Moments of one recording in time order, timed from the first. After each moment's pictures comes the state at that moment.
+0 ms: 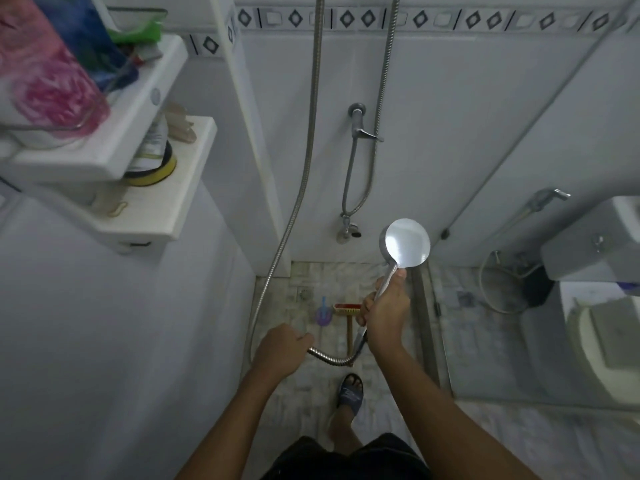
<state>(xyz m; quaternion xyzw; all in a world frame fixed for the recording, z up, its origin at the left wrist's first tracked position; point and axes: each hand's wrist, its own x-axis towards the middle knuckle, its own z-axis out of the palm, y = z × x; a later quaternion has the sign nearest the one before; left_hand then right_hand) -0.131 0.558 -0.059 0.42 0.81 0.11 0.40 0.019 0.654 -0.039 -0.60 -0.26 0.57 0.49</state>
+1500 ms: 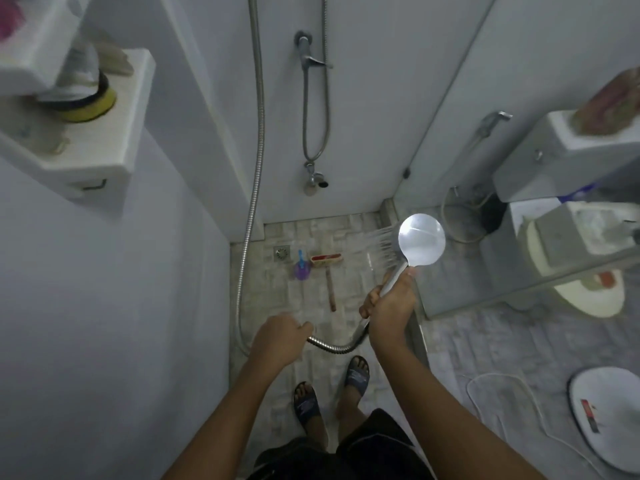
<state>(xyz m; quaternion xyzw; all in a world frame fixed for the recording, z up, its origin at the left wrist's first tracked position) -0.073 0.453 -0.086 0.47 0.76 0.06 0.44 0.094 0.516 -0.056 -0.65 -0.15 0.52 0.54</state>
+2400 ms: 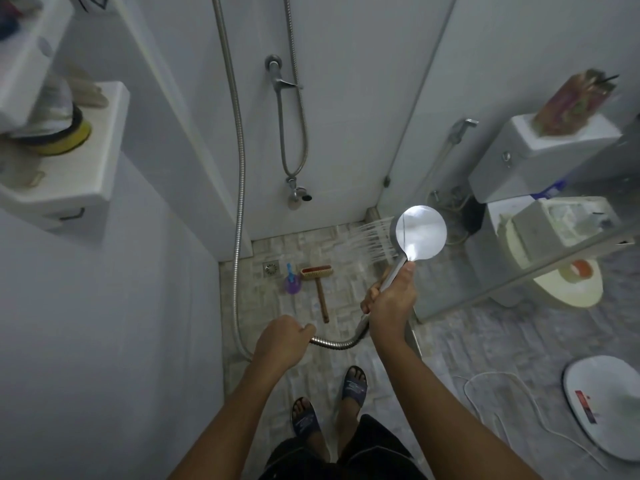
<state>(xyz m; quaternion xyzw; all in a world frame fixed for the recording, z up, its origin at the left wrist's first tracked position) -0.049 0.474 -0.081 0.49 0.75 0.07 0.44 0.117 0.523 -0.034 -0.62 -0.23 0.47 0.59</state>
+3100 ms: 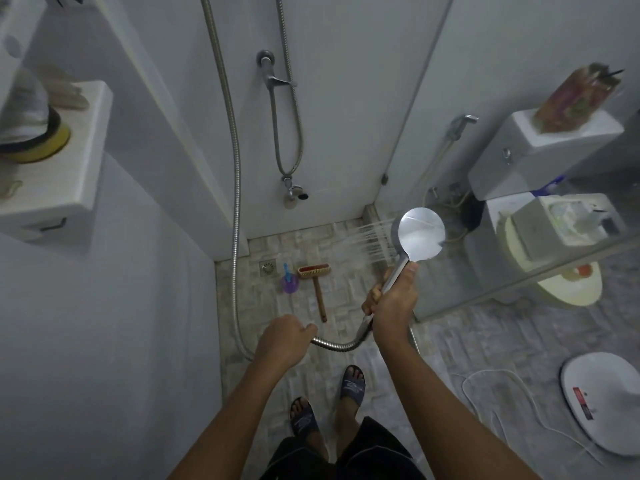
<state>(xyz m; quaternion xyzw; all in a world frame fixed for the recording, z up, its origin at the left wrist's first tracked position) -0.039 0.498 -0.081 0.49 0.75 0.04 0.44 0.130 0.547 -0.046 -0.63 -0.19 0.49 0.57</state>
